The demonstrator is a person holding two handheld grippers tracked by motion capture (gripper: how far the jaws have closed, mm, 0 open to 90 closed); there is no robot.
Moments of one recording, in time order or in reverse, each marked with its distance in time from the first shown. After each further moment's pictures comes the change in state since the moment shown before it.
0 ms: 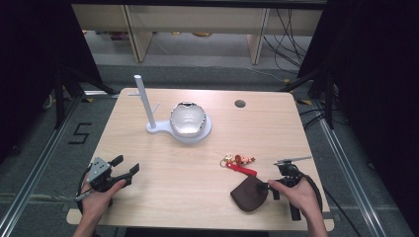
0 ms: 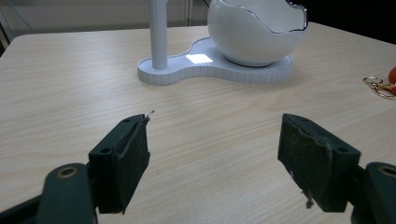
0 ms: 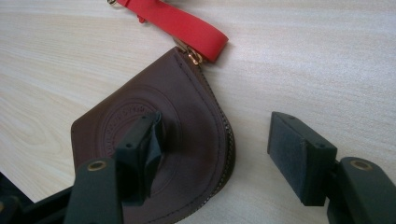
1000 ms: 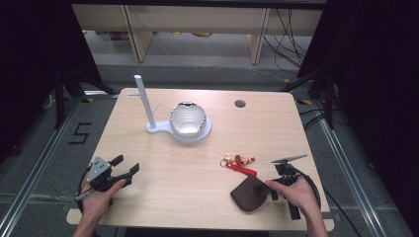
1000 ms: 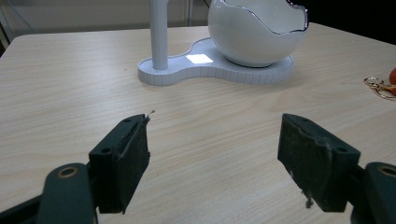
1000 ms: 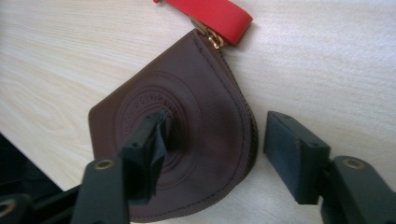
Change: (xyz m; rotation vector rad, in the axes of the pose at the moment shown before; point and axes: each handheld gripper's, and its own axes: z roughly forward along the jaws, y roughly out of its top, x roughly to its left) left arm 0.000 0.001 0.001 0.004 0.006 0.002; right arm 0.000 0.005 0.006 0.075 0.040 0.005
